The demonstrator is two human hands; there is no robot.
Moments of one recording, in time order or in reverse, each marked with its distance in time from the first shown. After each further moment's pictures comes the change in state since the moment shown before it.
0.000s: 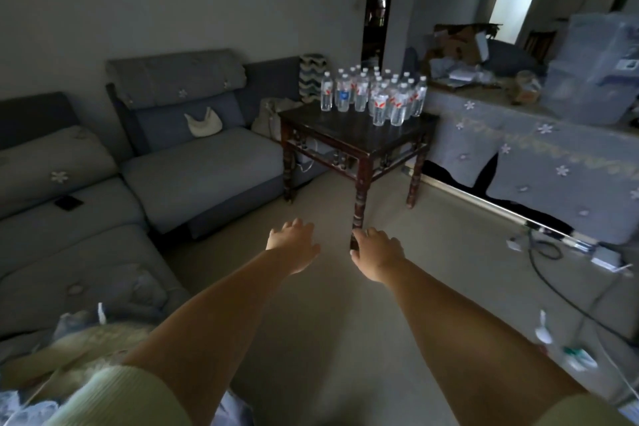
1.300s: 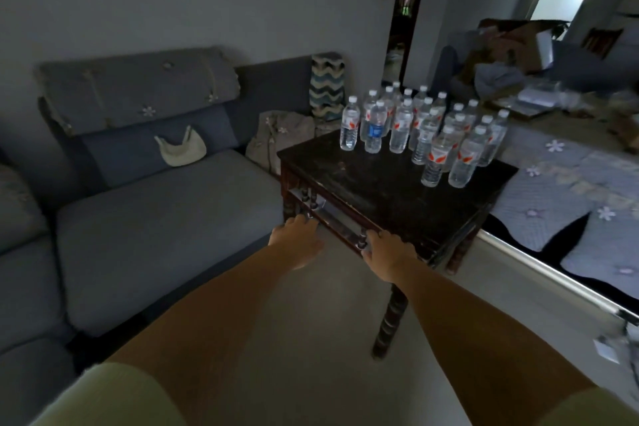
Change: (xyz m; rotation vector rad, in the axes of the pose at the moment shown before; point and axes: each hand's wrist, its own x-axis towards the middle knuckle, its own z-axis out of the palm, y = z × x) left_hand 0.599 -0.145 -0.064 -0.053 -0.036 0.001; right_hand 0.623 0.042 -0.055 0.027 -0.112 0.014
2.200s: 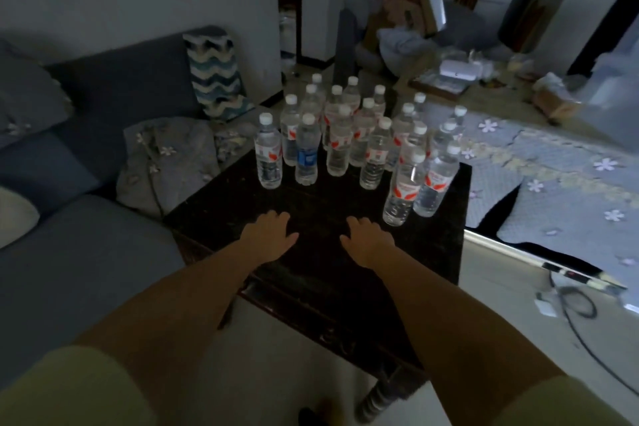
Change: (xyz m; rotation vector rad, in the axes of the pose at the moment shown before) left_hand 0.431 -0.003 -0.014 0.016 -0.223 0.273; right_hand 0.340 0.103 -0.050 0.184 -0.059 0.321
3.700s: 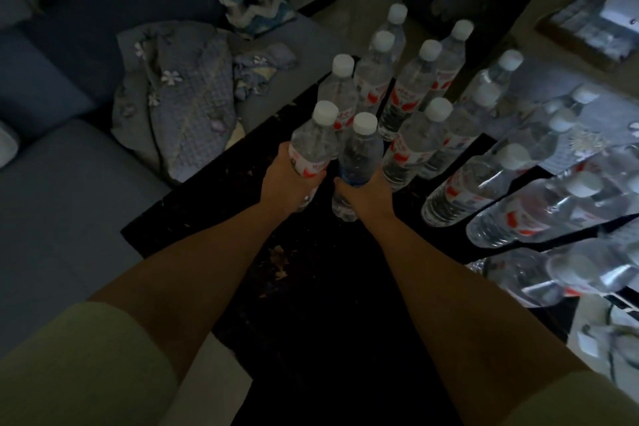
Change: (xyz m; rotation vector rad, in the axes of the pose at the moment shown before) left_hand 0.275 -0.061 -0.002 -0.998 0.459 -0.291; right_hand 0.312 -0.041 0.004 1.010 0.196 -0.017
